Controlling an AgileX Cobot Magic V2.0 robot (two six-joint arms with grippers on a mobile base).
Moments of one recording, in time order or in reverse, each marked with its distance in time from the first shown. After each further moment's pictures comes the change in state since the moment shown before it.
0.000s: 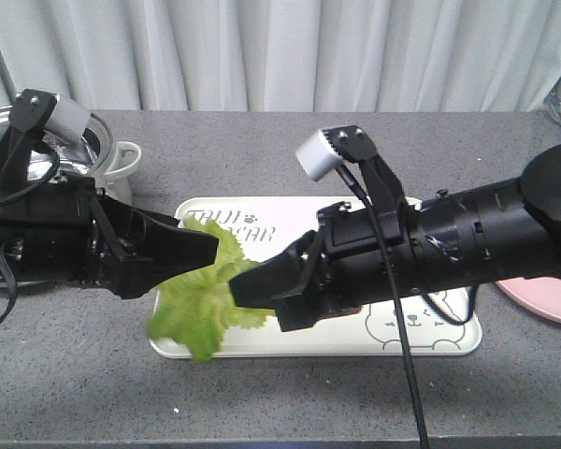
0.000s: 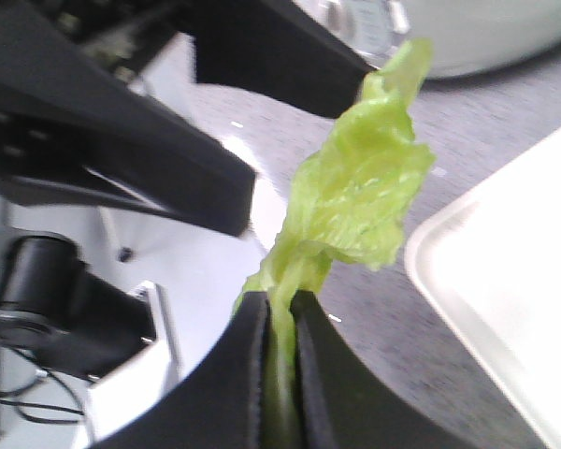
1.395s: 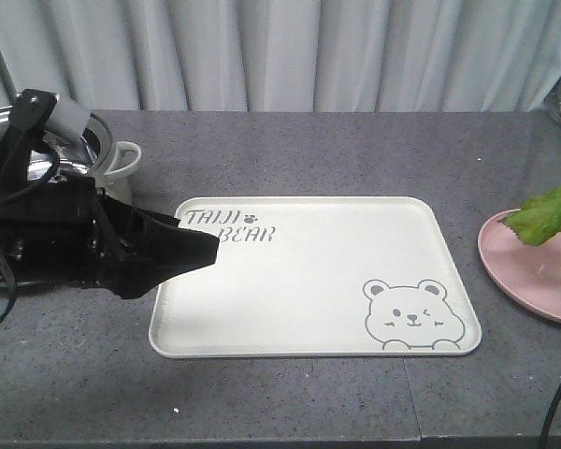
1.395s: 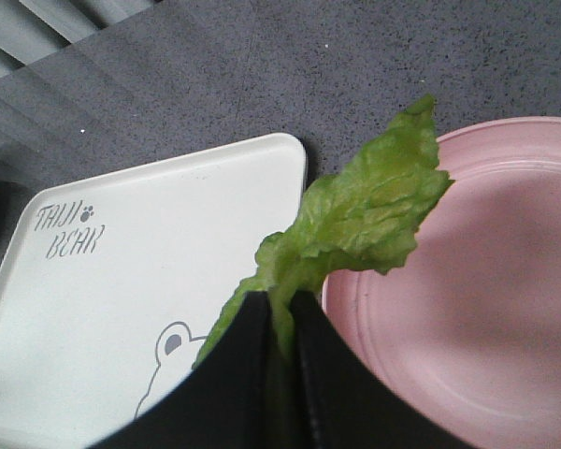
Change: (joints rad) left arm 0.000 0.000 0.000 -0.004 0.001 0.000; right arm -1.156 0.035 -0.001 -0.062 0.266 -0.026
